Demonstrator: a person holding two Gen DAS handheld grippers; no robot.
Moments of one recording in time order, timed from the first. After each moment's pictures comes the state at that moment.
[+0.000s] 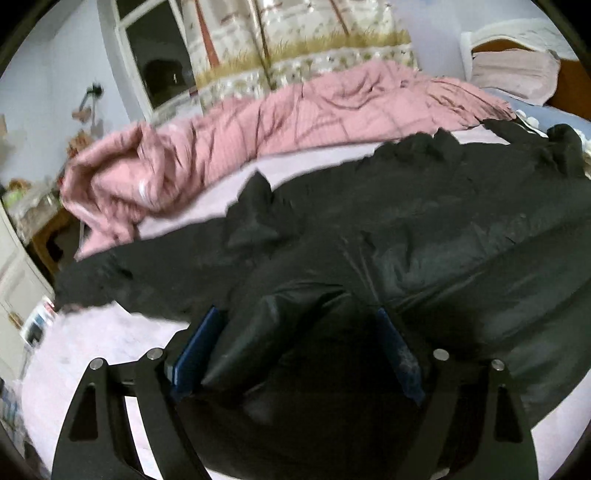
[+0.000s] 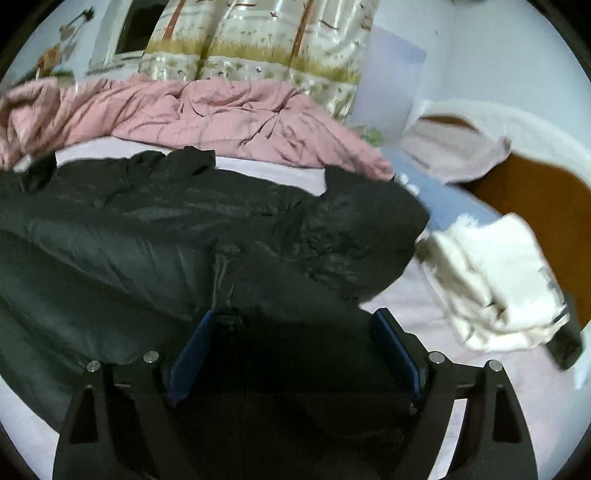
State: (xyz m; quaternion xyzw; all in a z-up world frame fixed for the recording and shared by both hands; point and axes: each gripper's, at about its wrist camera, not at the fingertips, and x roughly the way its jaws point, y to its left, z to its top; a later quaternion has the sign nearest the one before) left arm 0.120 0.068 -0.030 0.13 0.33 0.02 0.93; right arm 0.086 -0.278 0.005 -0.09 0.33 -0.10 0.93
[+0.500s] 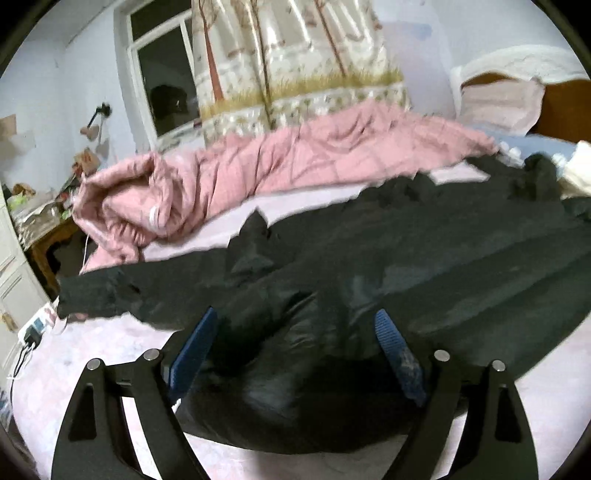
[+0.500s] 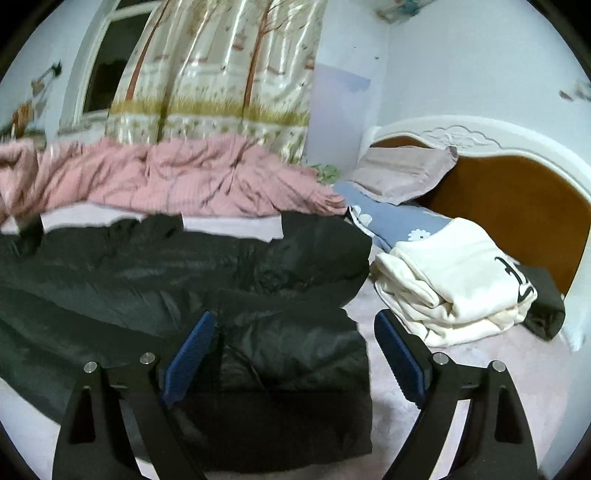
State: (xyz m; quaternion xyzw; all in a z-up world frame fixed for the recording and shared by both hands) left arm 0.065 0.055 0.001 0.12 0.24 0.00 0.96; right arm 0.028 -0.283 0.034 -0.05 0.22 -0.17 0.96
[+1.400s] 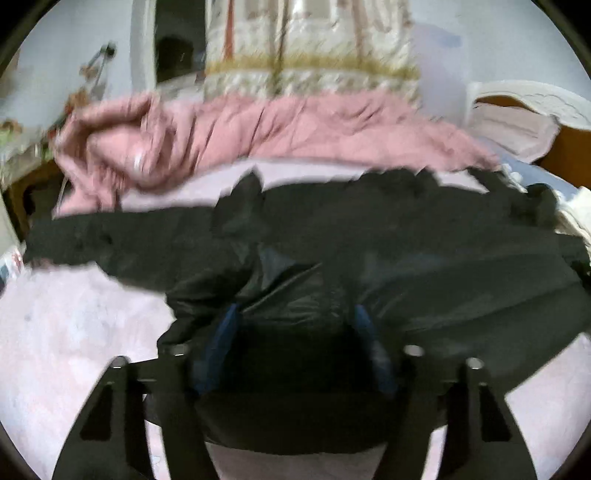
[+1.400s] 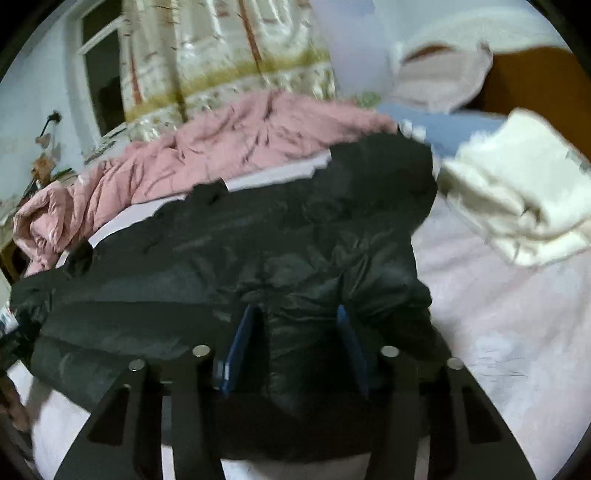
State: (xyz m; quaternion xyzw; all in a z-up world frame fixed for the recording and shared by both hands) left arm 0.098 0.088 -0.020 0.01 0.33 -0.02 0.94; right arm 0.066 -0.320 -0.007 0.13 0.34 -0.04 0.93
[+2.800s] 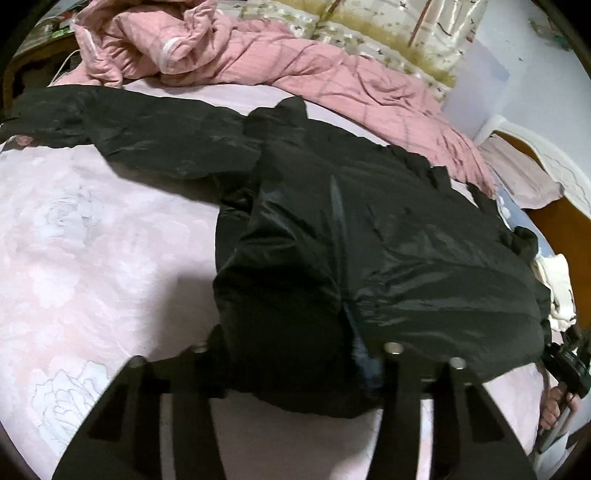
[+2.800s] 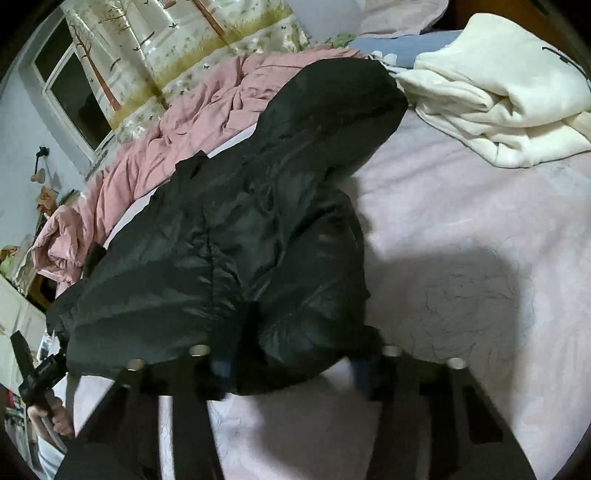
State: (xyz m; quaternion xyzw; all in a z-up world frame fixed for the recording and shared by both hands) left arm 0.098 0.156 -0.046 -0.15 0.42 -0.07 0.89; right arm 0.042 -0.371 -0.031 0.23 0.39 -0.01 0.89
